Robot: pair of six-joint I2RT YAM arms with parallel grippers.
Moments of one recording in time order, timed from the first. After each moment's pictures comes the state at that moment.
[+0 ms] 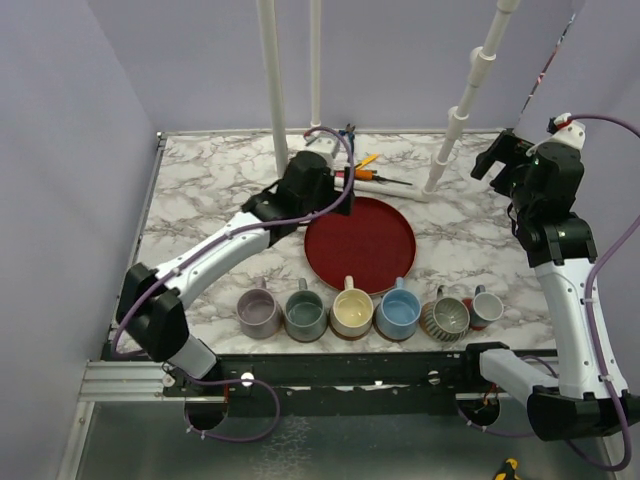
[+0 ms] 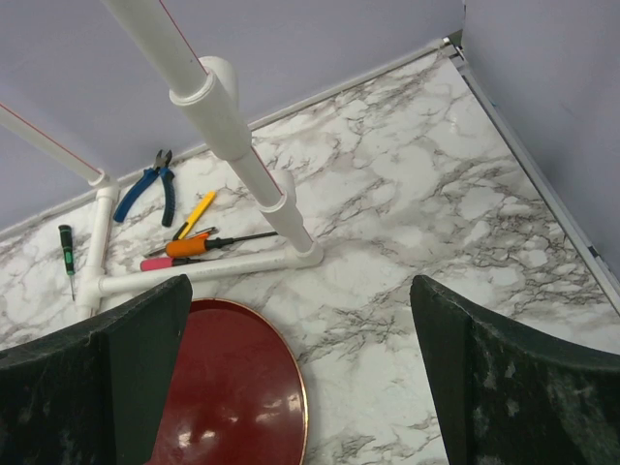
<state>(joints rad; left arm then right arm) -0.76 1.60 1.37 -0.27 -0.16 -0.33 0.05 1.03 1.30 -0.53 0.24 0.33</state>
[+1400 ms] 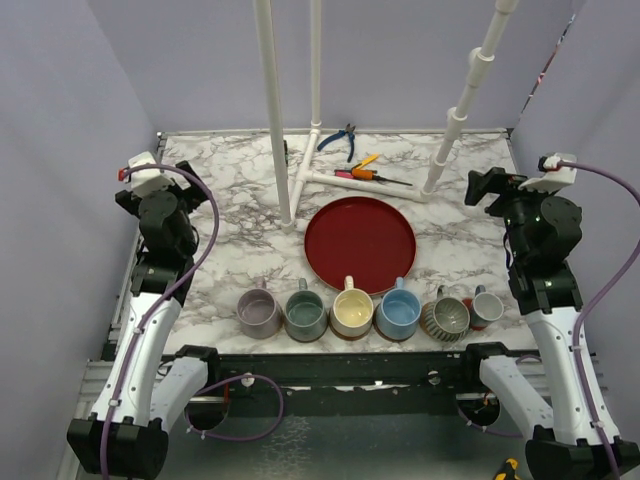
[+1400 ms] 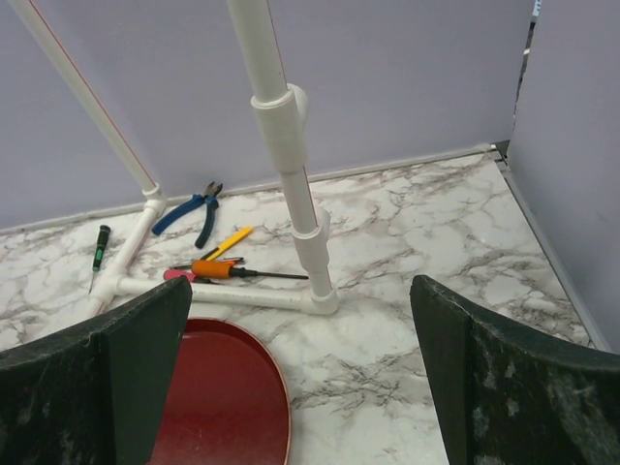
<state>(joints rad) -0.11 0.84 0.86 -0.05 -0.49 -0.23 0.05 0.76 0.92 -0.14 0.09 0.17</state>
